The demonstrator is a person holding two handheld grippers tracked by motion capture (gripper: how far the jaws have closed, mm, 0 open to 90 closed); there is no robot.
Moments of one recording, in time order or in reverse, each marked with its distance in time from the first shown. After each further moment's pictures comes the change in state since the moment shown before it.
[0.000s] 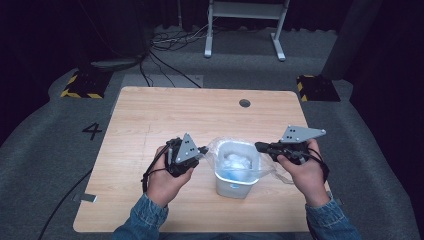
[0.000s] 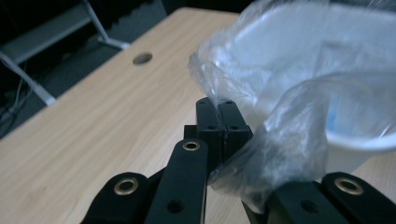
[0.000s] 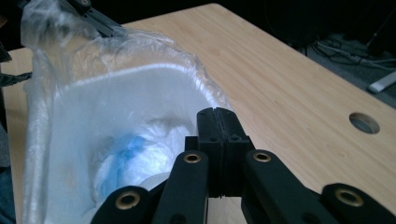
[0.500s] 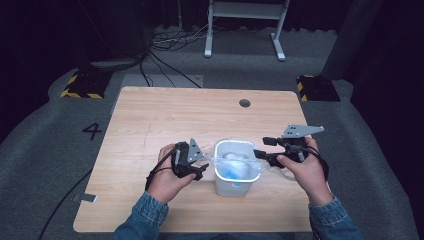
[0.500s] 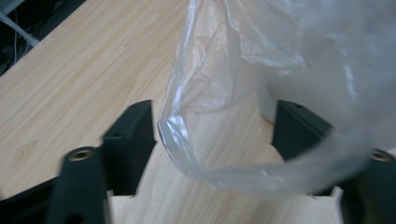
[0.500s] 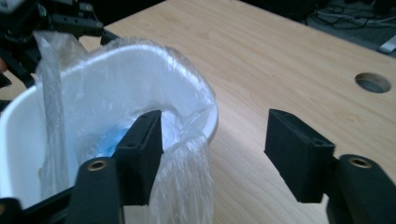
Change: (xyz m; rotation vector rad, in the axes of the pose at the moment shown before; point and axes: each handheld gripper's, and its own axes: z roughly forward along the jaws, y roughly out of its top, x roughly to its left) left arm 0.010 -0.034 0.048 0.258 0.026 0.045; right arm -0.018 -0.018 0.014 0.060 0.005 0.170
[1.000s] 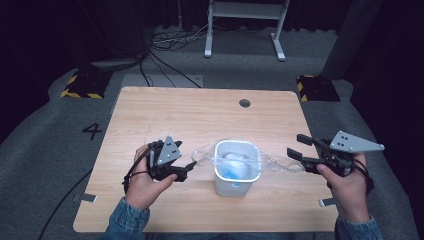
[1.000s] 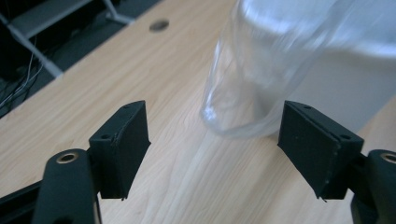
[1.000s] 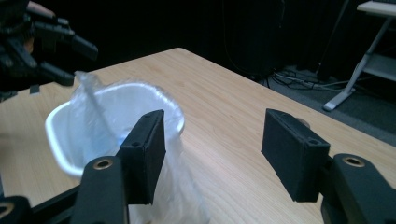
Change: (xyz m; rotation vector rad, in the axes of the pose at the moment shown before) left arm 0.010 -0.014 -0.054 -0.081 0.012 -0.038; right arm -0.002 -0.017 -0.091 -0.240 -0.113 -0.063
